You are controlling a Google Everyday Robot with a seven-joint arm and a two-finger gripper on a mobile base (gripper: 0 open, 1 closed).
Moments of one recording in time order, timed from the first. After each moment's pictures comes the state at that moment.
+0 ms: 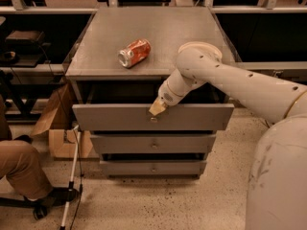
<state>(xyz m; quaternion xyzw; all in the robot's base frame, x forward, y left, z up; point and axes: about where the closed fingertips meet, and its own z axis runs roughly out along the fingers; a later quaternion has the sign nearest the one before) 0.683 -0.021 0.686 -0.50 0.83 0.15 0.22</state>
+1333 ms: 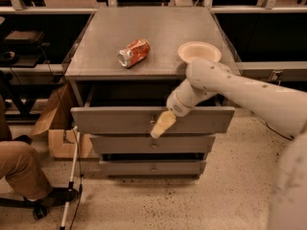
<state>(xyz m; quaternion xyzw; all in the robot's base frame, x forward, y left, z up) 0.652 -0.047 0.666 -0.51 0.82 0.15 0.21</state>
